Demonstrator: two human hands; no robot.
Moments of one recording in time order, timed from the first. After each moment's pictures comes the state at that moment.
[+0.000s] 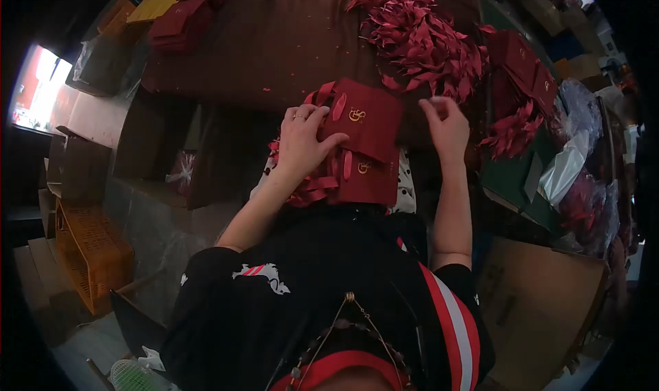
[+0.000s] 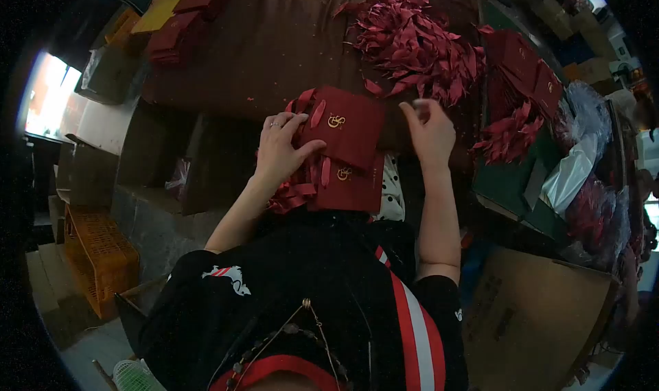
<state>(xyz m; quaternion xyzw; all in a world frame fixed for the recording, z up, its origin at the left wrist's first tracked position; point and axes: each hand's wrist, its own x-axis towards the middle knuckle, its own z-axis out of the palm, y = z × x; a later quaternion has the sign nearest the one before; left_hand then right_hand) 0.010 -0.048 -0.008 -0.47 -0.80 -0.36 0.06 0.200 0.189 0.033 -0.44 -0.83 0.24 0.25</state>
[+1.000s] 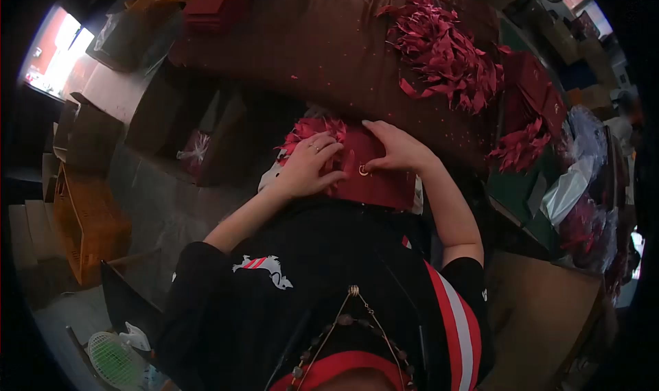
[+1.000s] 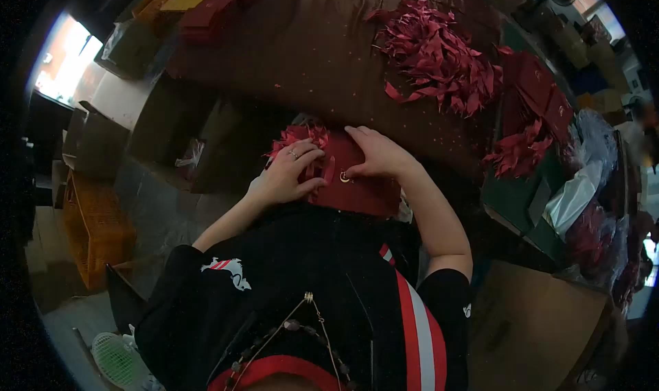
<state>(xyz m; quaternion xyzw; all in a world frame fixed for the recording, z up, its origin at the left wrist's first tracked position) 0.025 -0.123 -0.027 -0.62 -0.73 -0.29 -0.07 0.150 0.120 0.018 -0.03 -0.95 0.29 -0.09</state>
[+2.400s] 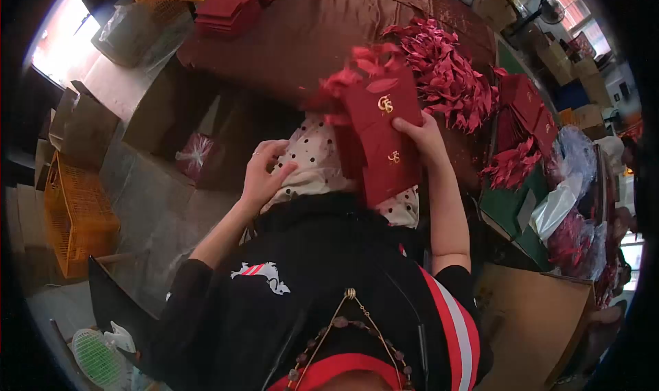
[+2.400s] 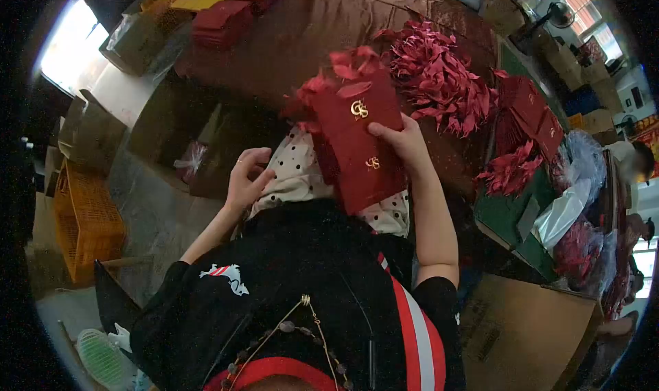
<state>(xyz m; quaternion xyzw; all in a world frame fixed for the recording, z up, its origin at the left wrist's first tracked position) 0.003 -0.190 -0.033 -0.33 -0.76 -0.55 -0.11 0.143 0.144 0.048 -0.23 -0.66 0.71 0.12</state>
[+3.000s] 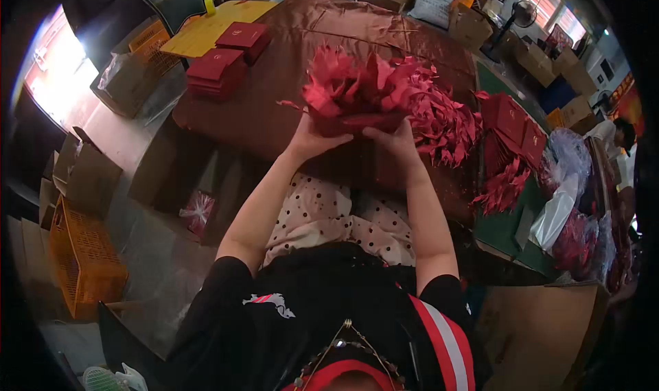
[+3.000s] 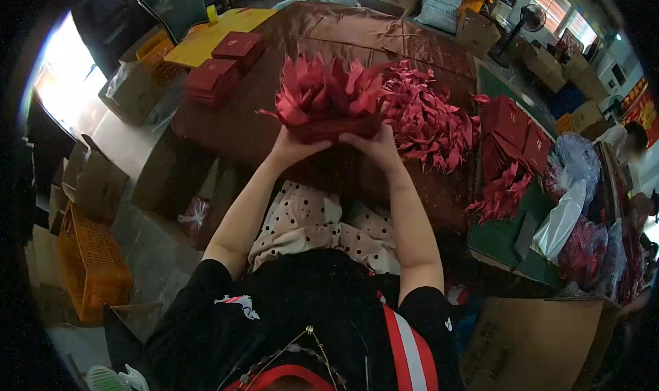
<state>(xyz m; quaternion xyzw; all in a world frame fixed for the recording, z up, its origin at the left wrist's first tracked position) -0.098 0.011 0.028 -0.47 -0.54 -0.68 -0.17 0.061 0.183 0.050 -0.12 -0.72 0.63 0.27</state>
